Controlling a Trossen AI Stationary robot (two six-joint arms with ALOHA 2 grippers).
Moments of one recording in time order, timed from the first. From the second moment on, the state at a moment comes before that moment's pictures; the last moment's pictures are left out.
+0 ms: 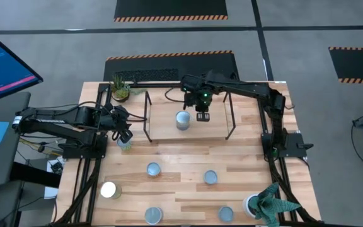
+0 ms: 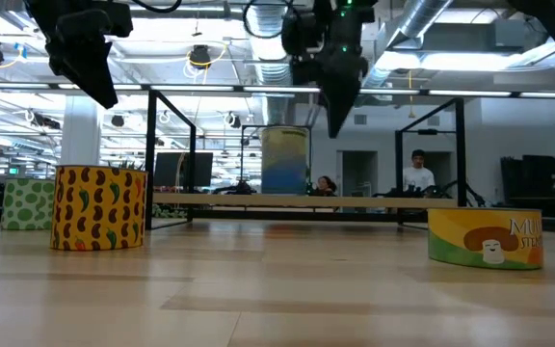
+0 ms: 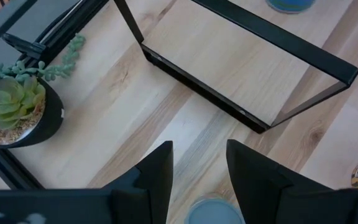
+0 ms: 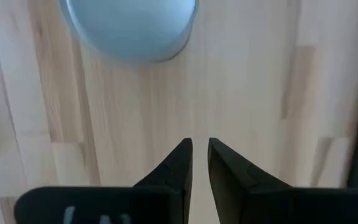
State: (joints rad) left arm -0.02 0.89 0.87 -1.08 -0.43 -0.58; right arm -0.34 1.99 1.88 -1.31 -0.02 -0.32
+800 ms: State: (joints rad) left arm -0.02 0.89 0.75 -1.07 -0.43 -0.59; right arm -0.24 2.00 1.73 -0.78 0.05 -0.35
